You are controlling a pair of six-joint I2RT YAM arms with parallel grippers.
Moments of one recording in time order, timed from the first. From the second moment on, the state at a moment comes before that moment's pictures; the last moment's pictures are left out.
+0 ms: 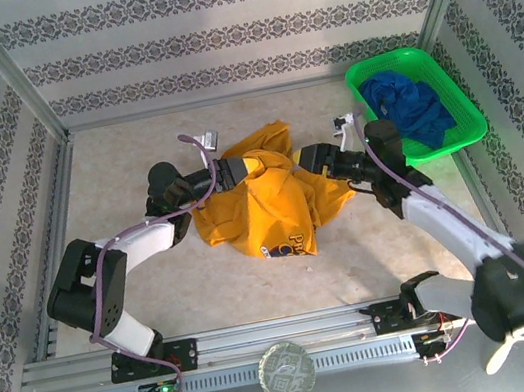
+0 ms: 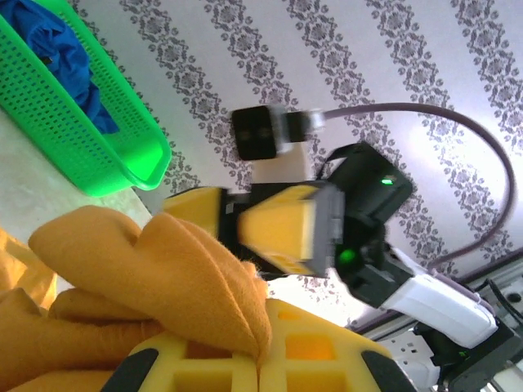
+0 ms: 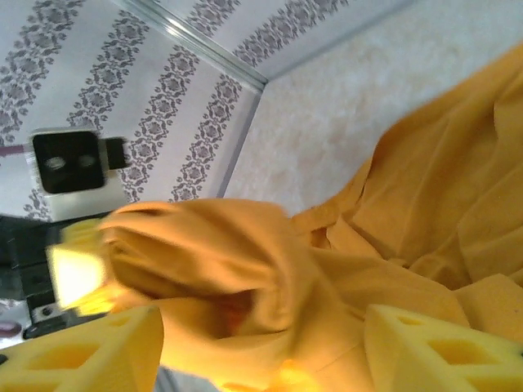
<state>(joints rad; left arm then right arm) -0.40 1.60 0.79 1.03 0.94 -1.18 0.27 1.10 0.75 0.04 -0.67 0.74</state>
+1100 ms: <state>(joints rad) -0.40 1.55 0.80 0.96 0.97 -1.15 0.42 0.95 0.75 -0.18 -0.36 0.54</state>
